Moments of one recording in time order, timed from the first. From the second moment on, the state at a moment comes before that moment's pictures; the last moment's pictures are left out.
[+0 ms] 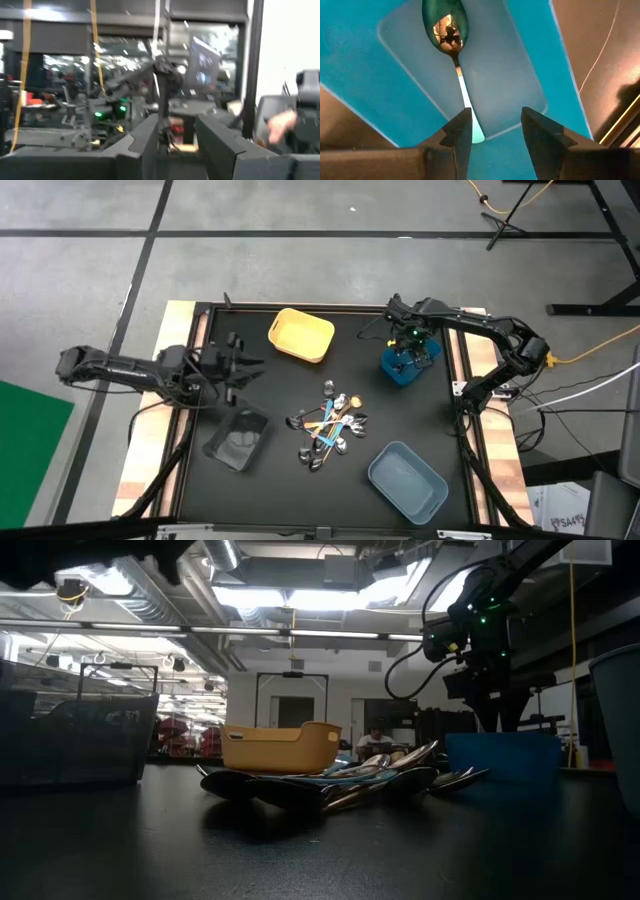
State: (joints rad) left arm -0.01 0.69 0.32 0.65 -0.04 -0.04; right arm -0.66 1.54 1.04 -1.06 0.12 -0.92
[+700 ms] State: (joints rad) left arm -0.14 1.47 0.86 0.08 -0.01 0.10; right arm -0.66 1.54 1.04 -1.04 0.10 -0.86
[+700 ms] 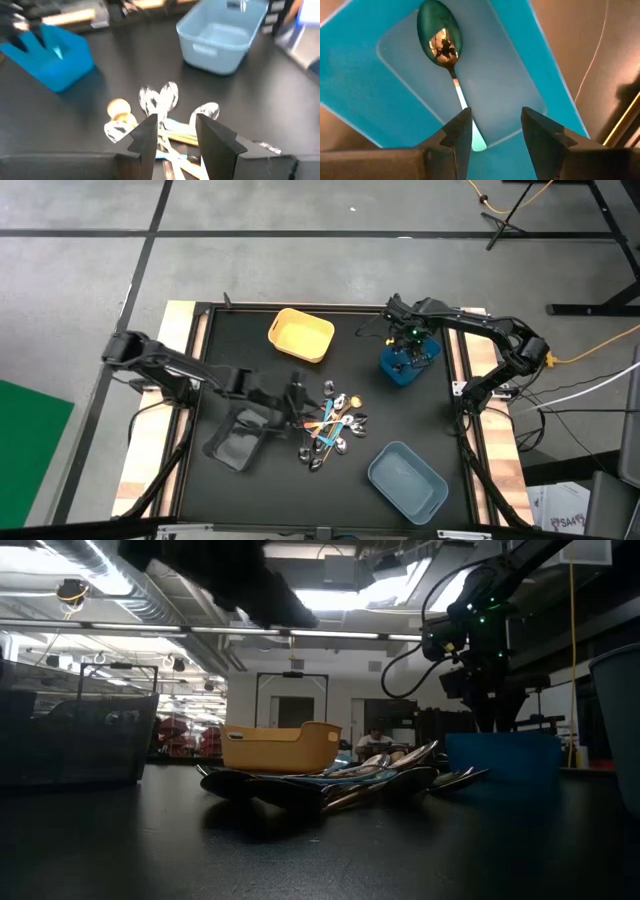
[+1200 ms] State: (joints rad) left arm -0.17 1.74 0.95 -0.10 0.00 0.12; right arm -0.66 1.54 1.04 -1.04 0.09 -0.86
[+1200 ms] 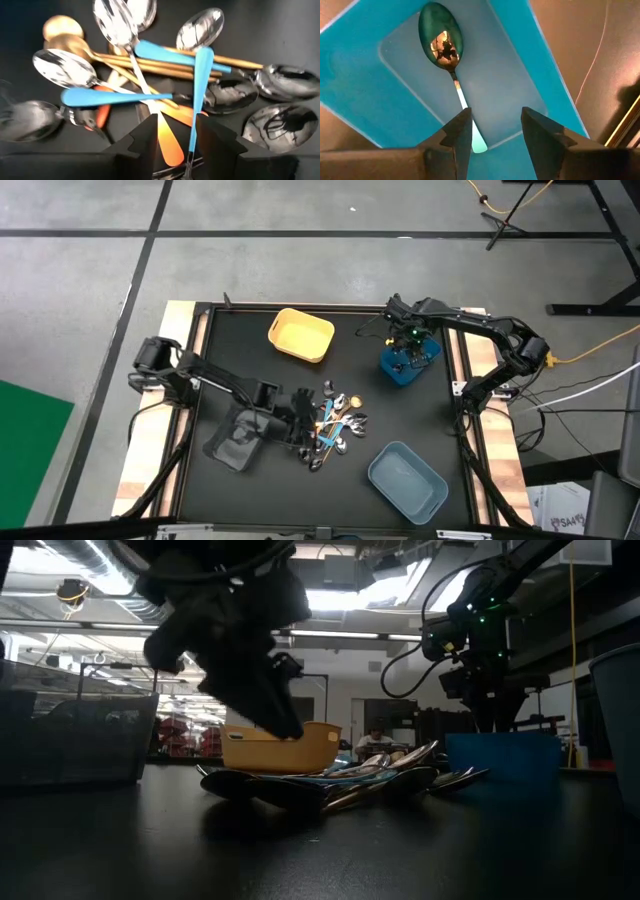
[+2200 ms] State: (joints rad) left arm -0.20 1.82 0.95 -0.12 -0.01 0.17; right arm -0.66 1.54 1.04 -0.99 0.09 -0.86
